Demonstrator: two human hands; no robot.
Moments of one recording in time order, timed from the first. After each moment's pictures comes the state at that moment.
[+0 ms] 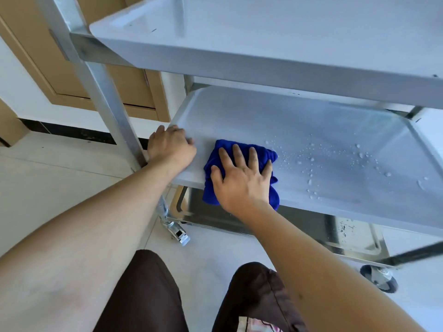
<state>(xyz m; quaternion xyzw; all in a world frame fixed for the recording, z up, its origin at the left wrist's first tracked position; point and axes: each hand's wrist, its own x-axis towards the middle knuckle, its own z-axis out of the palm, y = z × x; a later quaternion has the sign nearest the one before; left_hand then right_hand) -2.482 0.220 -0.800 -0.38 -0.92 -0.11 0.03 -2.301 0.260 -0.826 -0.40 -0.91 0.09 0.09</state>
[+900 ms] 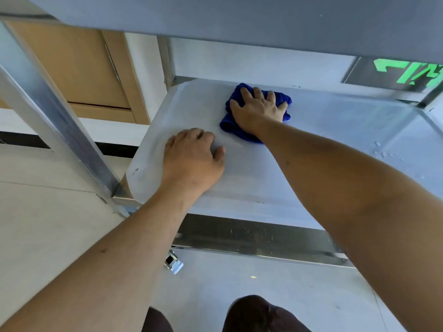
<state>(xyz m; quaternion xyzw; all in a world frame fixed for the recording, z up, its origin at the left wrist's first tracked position) -2.458 0.261 -0.834 -0.50 -0.84 -0.20 0.06 -2.407 0.471 -0.828 -0.49 -0.86 0.06 0.08</state>
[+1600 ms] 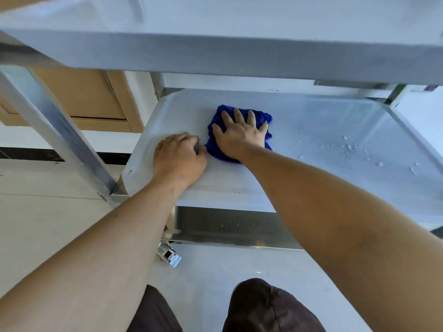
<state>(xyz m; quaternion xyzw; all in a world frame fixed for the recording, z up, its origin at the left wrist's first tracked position) -2.451 0.264 -0.820 -0.48 -0.86 -0.19 0.01 -2.361 0.404 -0.822 -0.46 -0.88 0.07 0.08</state>
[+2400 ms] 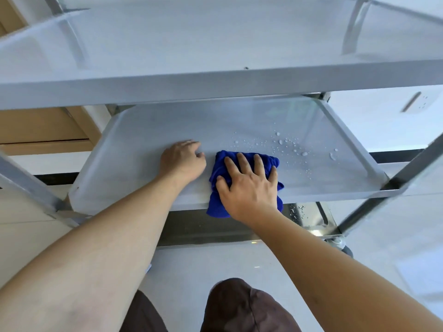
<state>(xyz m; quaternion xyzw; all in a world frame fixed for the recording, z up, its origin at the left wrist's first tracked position) -2.346 0.344 -0.810 -0.52 -0.84 -0.14 -0.05 -2.164 0.340 -0.831 -0.51 -0.85 0.08 0.12</state>
